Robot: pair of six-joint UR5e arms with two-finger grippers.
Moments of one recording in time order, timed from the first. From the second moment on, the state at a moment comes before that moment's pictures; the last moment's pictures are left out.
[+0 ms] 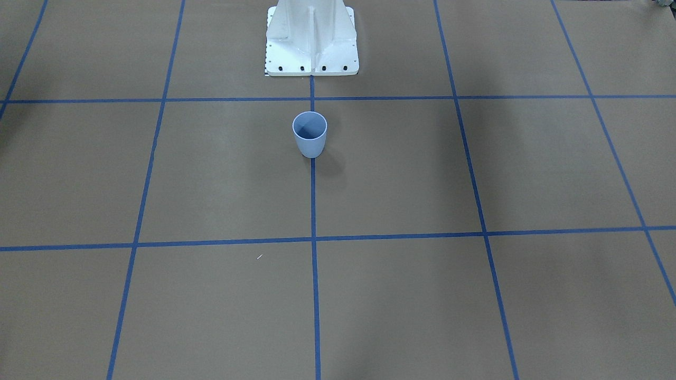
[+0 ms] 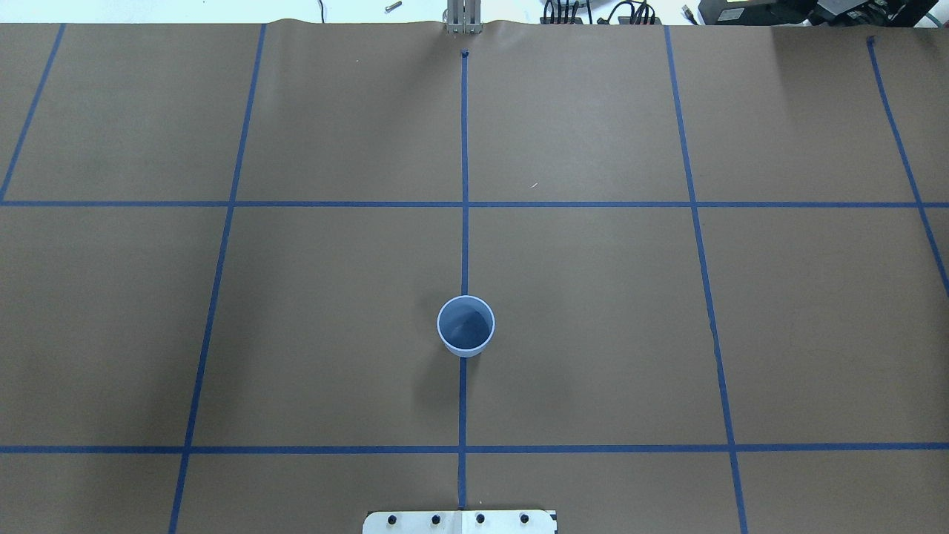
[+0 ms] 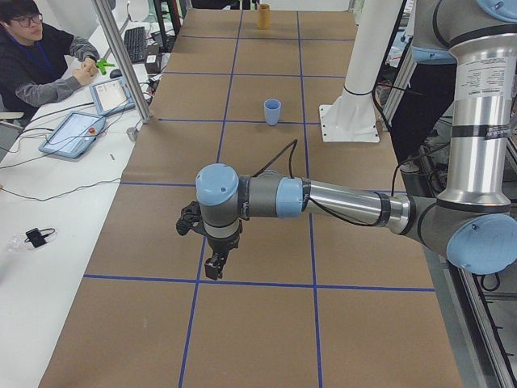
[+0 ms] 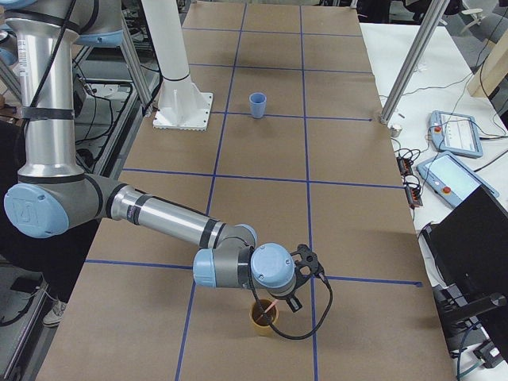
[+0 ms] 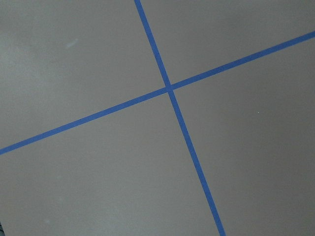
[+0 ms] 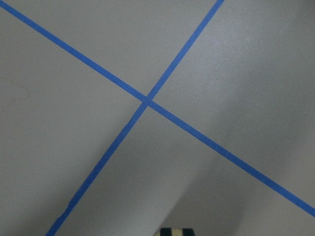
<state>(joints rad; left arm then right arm) -1.63 -1.54 -1.78 -1.40 -2.29 0.39 1.72 -1.60 1.36 -1.21 2.46 -0.61</state>
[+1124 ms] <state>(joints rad) -1.63 -1.54 -1.77 -1.40 -2.29 0.39 1.73 -1.61 1.39 -1.21 2.47 -0.62</state>
